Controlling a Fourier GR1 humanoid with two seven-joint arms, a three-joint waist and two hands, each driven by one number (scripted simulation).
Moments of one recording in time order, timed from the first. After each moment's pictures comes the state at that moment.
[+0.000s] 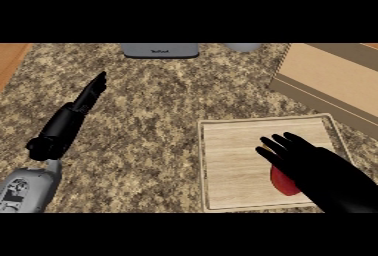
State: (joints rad) left arm -0.24 0.37 -0.11 -1.52 -0.01 -0.10 -0.07; right arm -0.16 -0.70 0.44 -2.09 0.71 0.66 0.26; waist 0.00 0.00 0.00
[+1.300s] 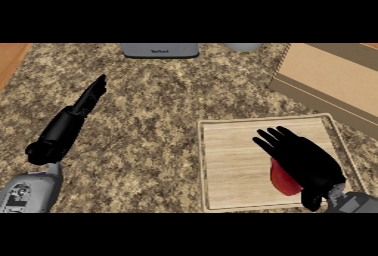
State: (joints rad) left arm -0.21 0.28 -0.02 -1.55 -0.10 -0.19 -0.06; right arm -0.15 -0.51 0.41 -1.77 1.08 0.57 0.03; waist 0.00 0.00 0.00
